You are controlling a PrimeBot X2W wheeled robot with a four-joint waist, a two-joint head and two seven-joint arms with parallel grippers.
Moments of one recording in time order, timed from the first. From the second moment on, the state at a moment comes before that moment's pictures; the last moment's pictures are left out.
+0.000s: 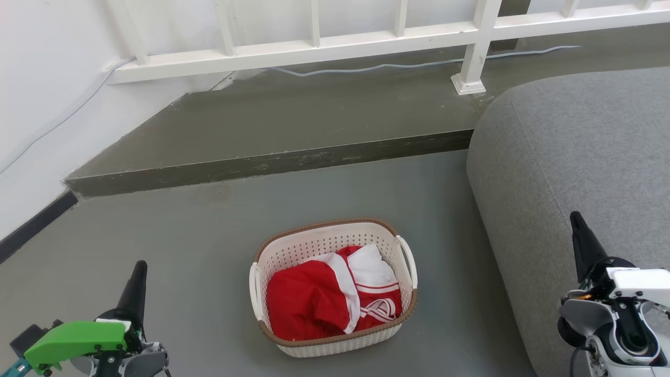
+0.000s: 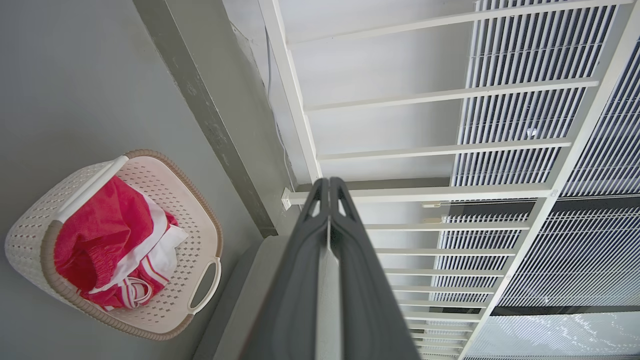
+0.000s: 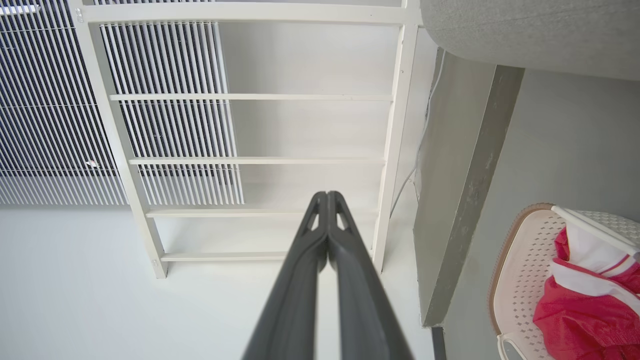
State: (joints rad) left arm -0.03 0.09 -0.02 0.25 -1.62 -0.11 0.03; right arm -0.04 -0.09 -0.04 0.25 1.61 0.10 0.03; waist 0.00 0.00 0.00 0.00
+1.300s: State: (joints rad) left arm -0.04 0.09 -0.01 0.27 -1.67 -0.12 0.04; right arm -0.05 -0.09 -0.06 0.27 1.66 0.11 0.05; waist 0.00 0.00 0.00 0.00
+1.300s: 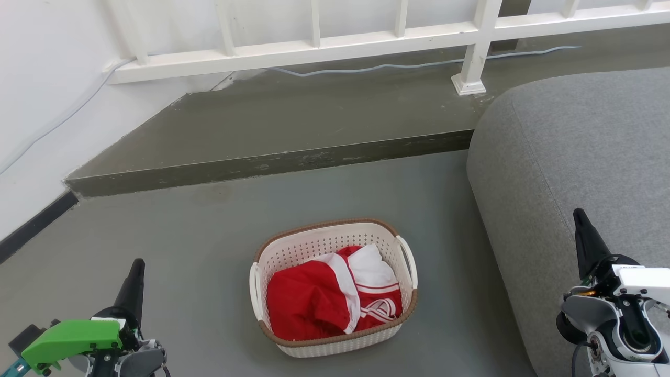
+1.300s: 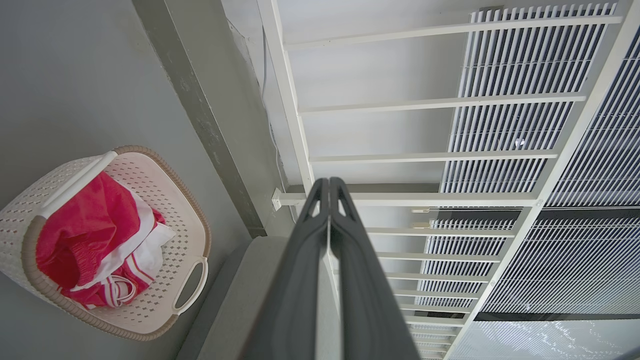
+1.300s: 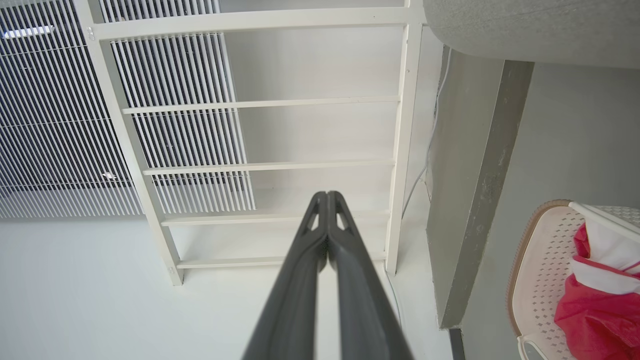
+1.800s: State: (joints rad) left arm -0.04 0.09 0.00 0.27 -1.67 -0.12 0.04; right arm -0.05 -0.09 -0.06 0.27 1.66 0.11 0.05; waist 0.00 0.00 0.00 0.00
